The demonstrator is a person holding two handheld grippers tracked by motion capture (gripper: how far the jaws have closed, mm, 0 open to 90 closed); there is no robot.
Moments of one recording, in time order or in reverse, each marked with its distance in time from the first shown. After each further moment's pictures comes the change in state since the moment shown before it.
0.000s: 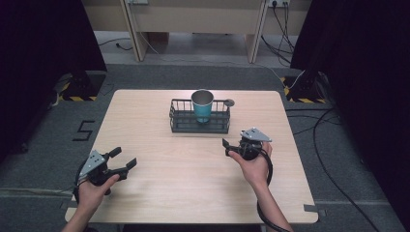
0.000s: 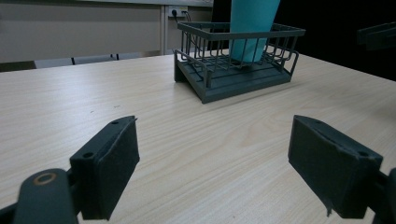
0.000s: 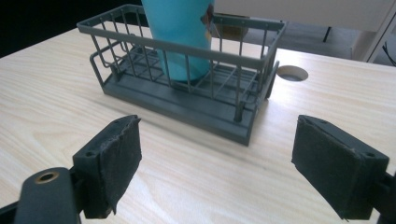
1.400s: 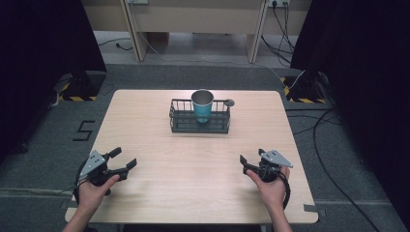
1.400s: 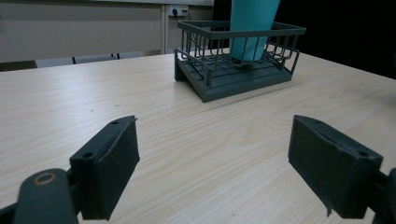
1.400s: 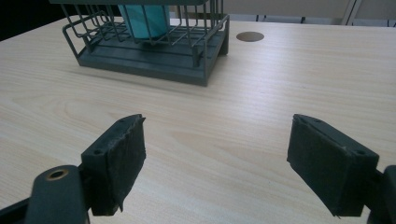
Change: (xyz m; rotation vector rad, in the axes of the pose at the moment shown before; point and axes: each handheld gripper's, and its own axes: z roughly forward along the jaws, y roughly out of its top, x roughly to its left) left arm -0.001 0.000 0.000 0.004 0.003 0.005; right arm -0.024 -0.062 -0.048 -0.032 -0.067 0.070
